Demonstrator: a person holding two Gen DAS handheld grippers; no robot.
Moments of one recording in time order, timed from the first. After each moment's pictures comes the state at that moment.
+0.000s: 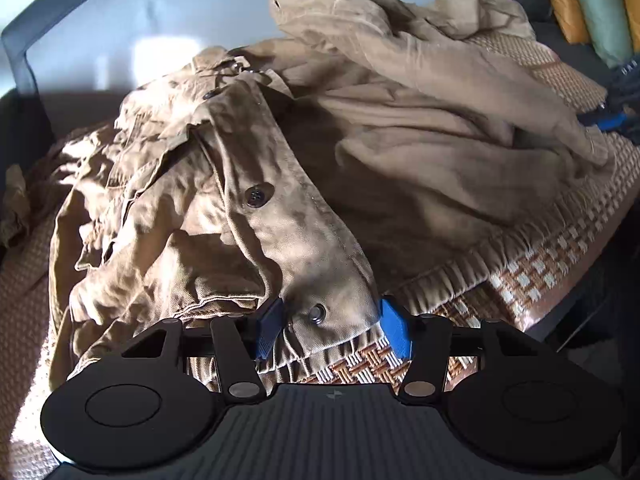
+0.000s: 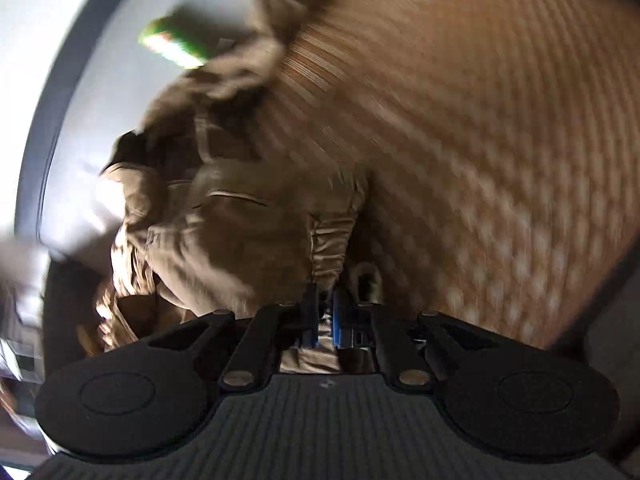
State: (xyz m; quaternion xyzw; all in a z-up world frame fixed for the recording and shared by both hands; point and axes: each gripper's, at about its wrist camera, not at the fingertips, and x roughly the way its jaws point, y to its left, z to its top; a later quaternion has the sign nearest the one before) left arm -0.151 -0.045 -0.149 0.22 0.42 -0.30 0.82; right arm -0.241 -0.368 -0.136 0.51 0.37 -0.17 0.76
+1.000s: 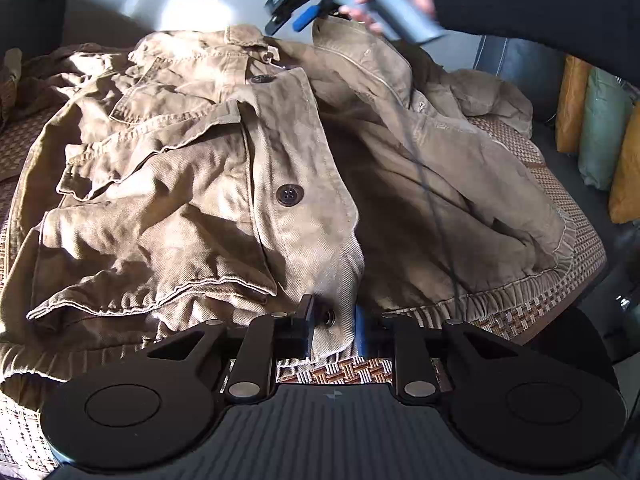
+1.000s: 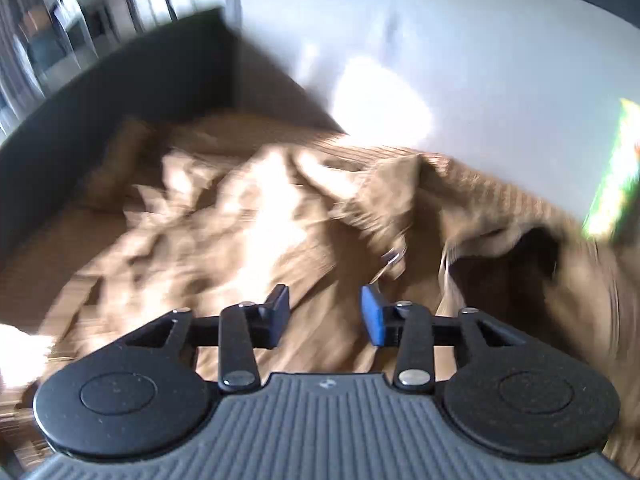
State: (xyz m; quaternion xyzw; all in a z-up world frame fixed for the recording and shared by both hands) left arm -0.121 0.006 -0.143 0.03 0.46 -0.34 0.82; right arm 0.176 -0.178 -0.079 -0.05 0.44 0.09 0.89
